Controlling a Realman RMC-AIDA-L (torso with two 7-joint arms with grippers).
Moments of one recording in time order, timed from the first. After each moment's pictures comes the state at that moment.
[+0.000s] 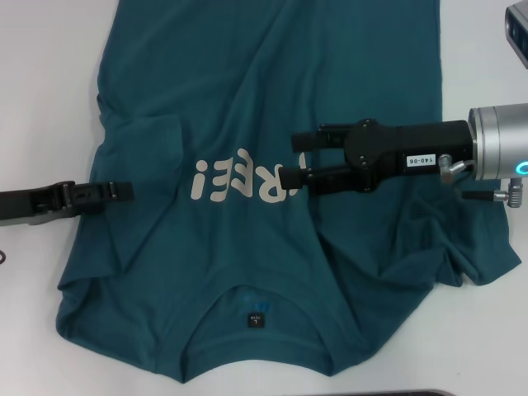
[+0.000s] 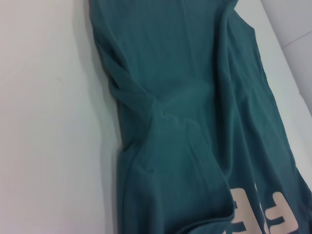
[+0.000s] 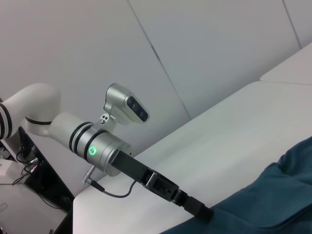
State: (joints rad) left arm -0.41 -2.11 -2.58 -0.83 -0.83 1.53 -2.24; right arm 0.52 2.06 -1.09 -0.64 -1.73 -1.54 1.64
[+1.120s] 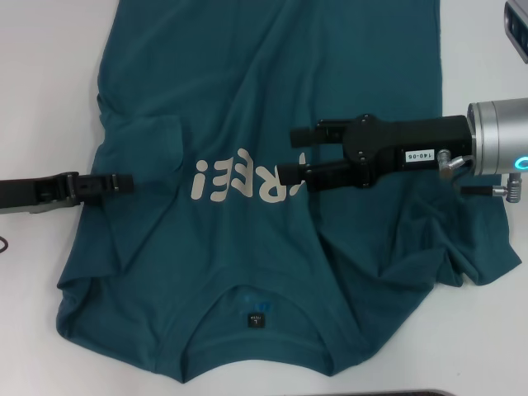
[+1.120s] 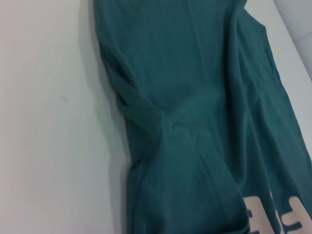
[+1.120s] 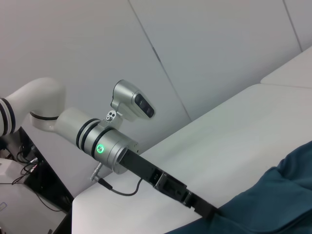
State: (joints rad) left arm -0.43 -2.10 -2.54 -0.83 -0.82 1.48 -2.25; right arm 0.53 2.06 -1.09 -0.64 -1.73 -1.54 1.64
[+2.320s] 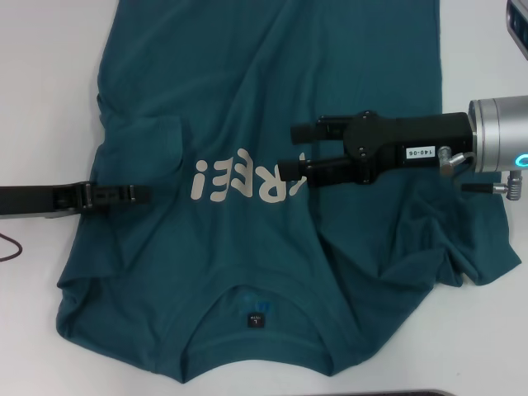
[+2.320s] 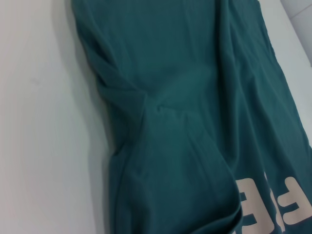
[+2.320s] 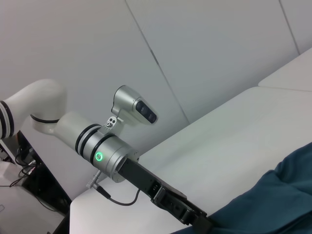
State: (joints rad) left arm -0.44 -2.12 -2.48 -0.83 -0.81 1.48 -2.25; right arm 0.53 2.06 -1.08 -0.64 -1.73 -1.54 1.64
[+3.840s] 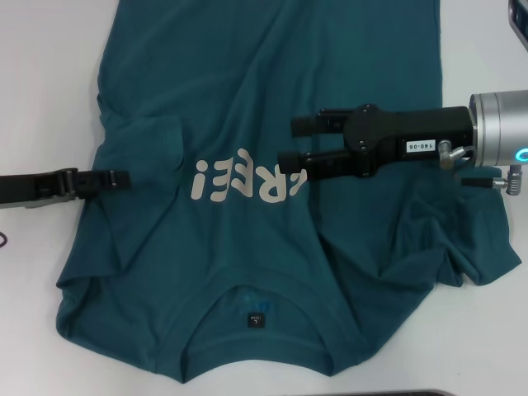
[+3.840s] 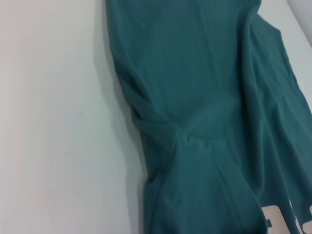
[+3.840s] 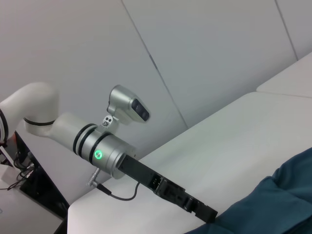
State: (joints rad) left arm -0.42 -2.12 -2.49 -0.89 -0.81 1.43 -2.28; right arm 0.54 2.06 -1.06 -0.64 -1.73 -1.54 1.64
